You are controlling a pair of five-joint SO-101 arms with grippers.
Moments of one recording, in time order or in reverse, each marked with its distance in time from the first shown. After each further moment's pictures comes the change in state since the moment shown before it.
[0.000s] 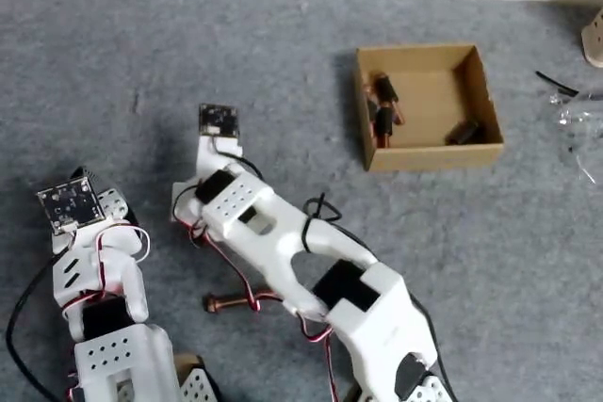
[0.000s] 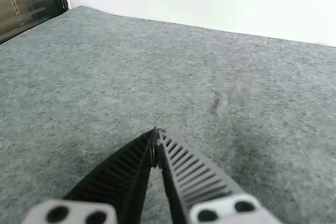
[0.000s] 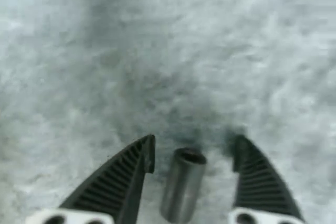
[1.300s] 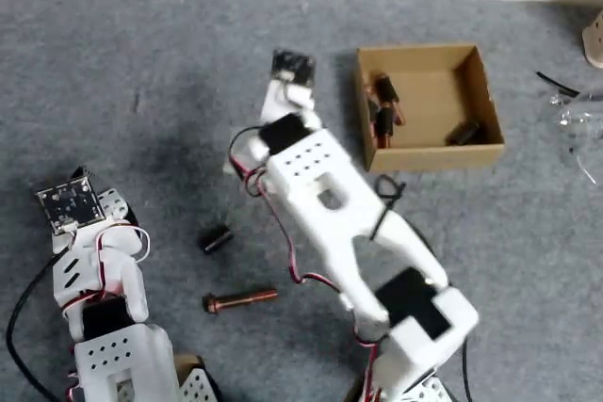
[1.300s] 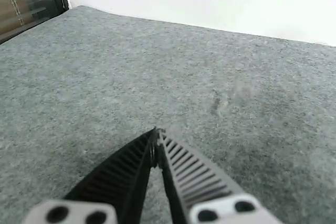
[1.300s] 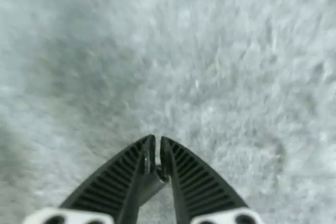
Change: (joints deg) left arm 0.0 0.0 0.0 0.0 0.0; right arm 14.4 -20.9 -1.7 20.5 3.9
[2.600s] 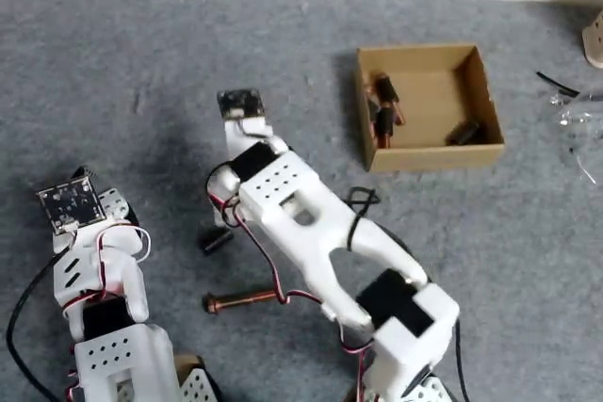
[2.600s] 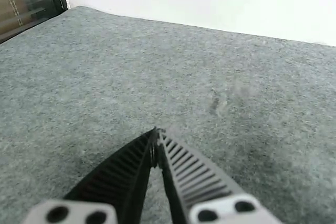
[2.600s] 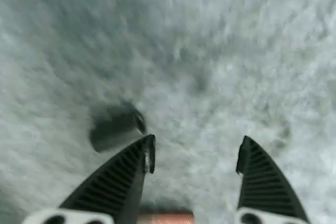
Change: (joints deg) left arm 0.4 0.0 0.0 0.0 0.0; right arm -7.8 5.2 5.9 2.6 15.0
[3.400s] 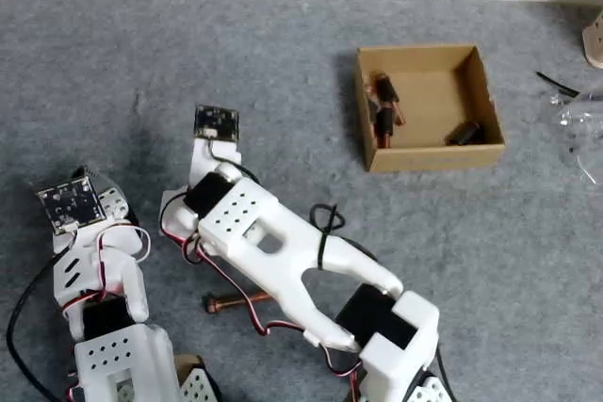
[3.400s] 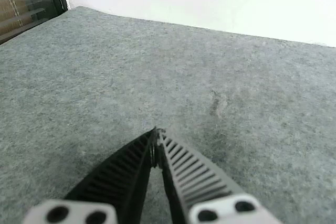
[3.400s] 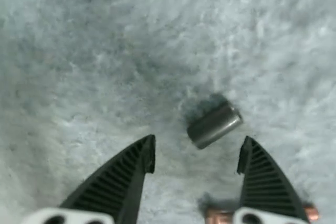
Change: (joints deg) left arm 0.0 0.0 0.0 -0.3 0.0; right arm -11.0 0.9 -3.9 -7.3 -27.7
